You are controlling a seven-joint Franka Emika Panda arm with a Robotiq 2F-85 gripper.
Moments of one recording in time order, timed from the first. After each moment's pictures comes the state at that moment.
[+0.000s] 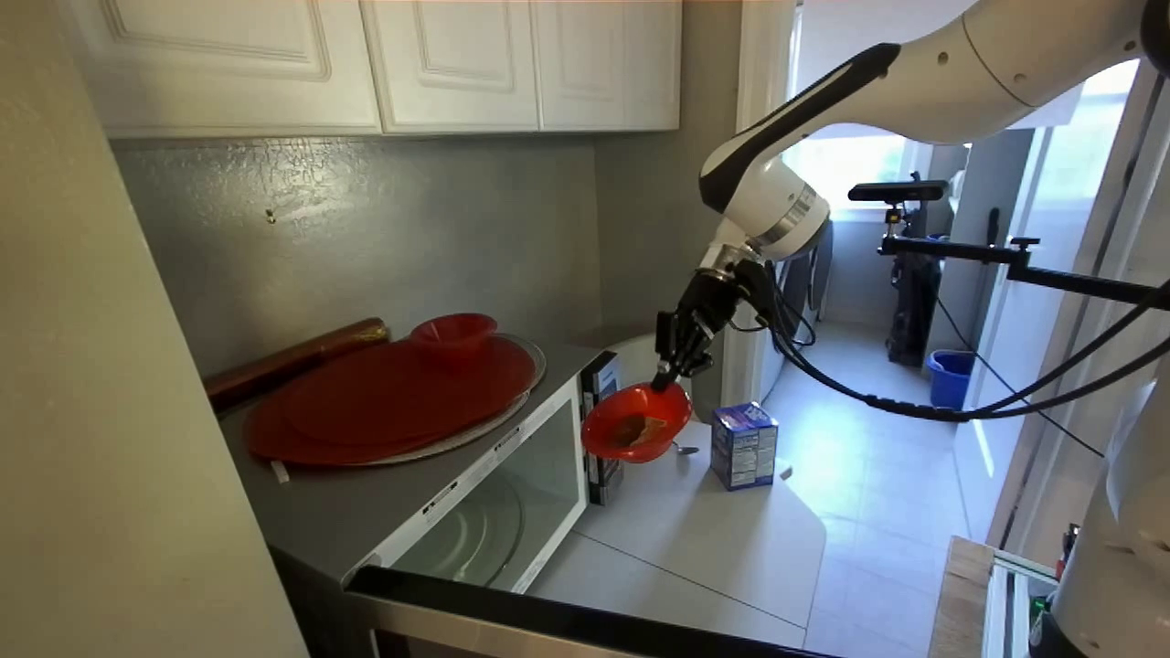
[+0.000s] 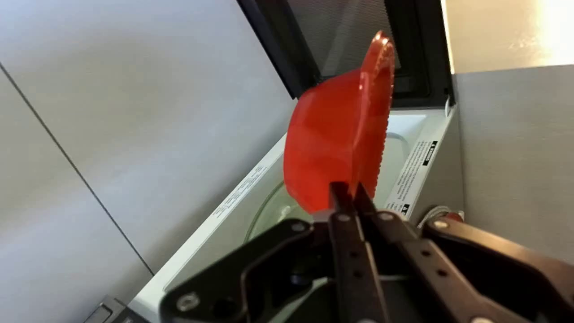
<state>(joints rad) -0.14 -0.10 -0.18 -2.30 0.88 1.80 -0.46</state>
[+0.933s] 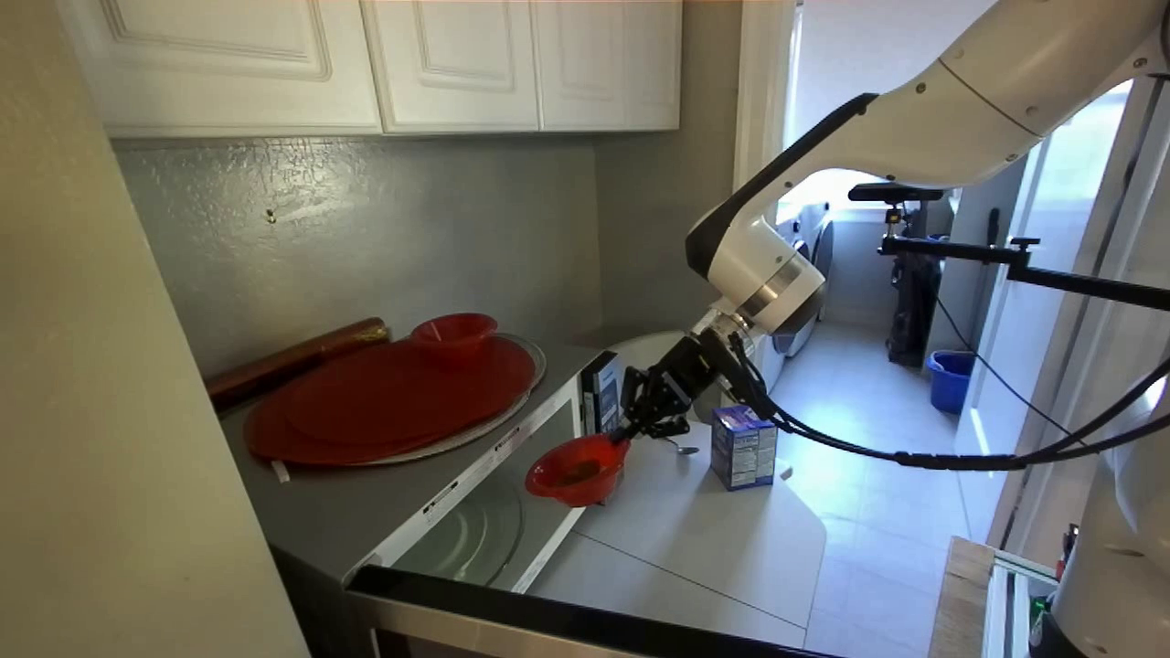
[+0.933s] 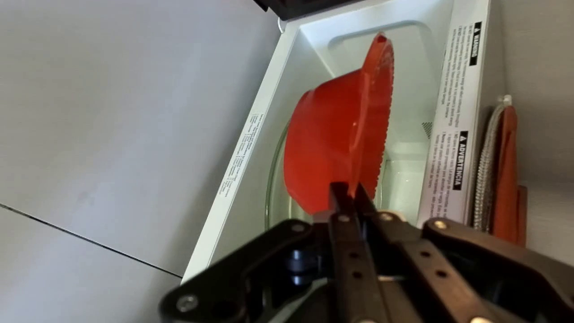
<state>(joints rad) -0.05 -0.11 -0.05 -2.53 1.34 2.26 -0.43</state>
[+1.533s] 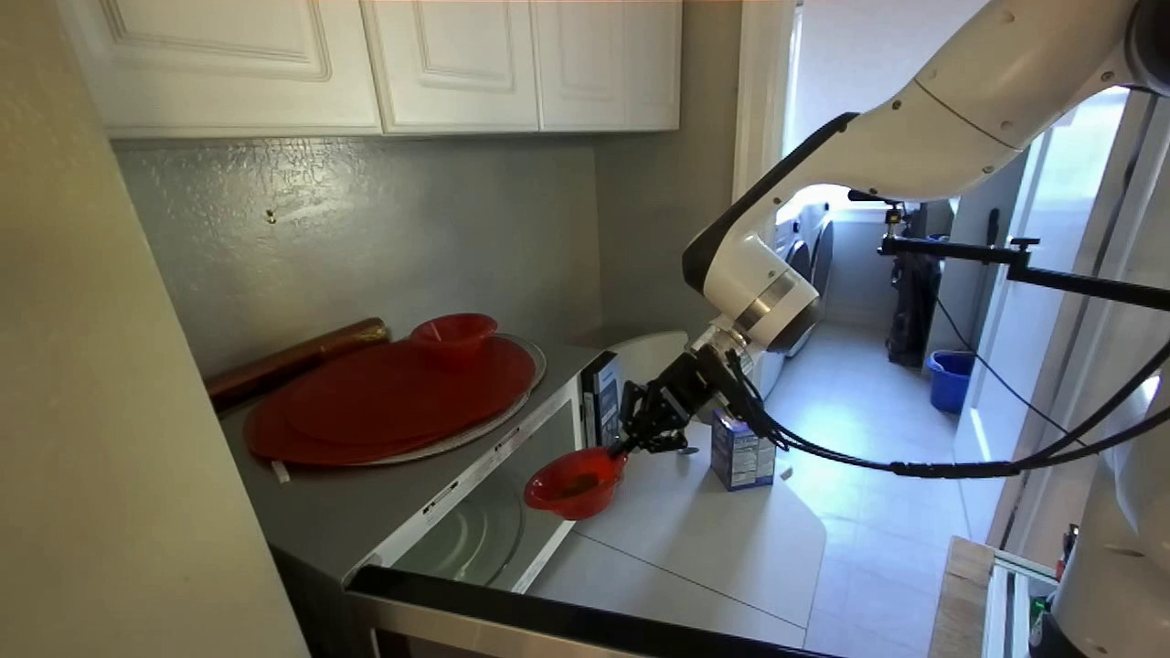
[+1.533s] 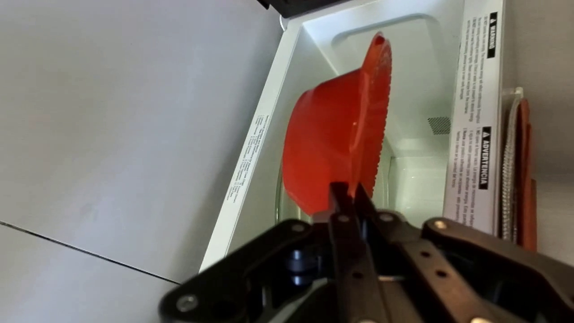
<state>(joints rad) -0.05 -0.06 -0.04 -2.53 1.43 2.27 -0.49</state>
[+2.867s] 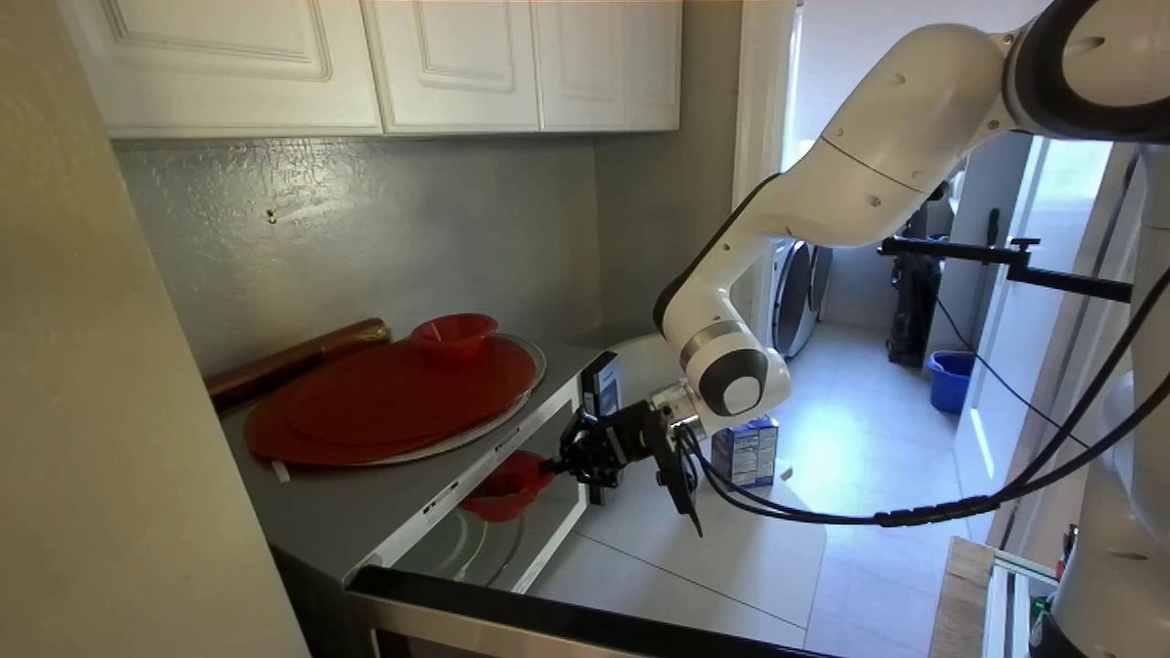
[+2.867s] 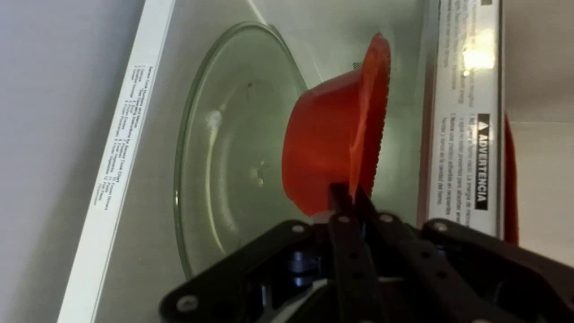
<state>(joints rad) 0.07 0.15 0.02 -2.44 2.18 2.29 -1.06</state>
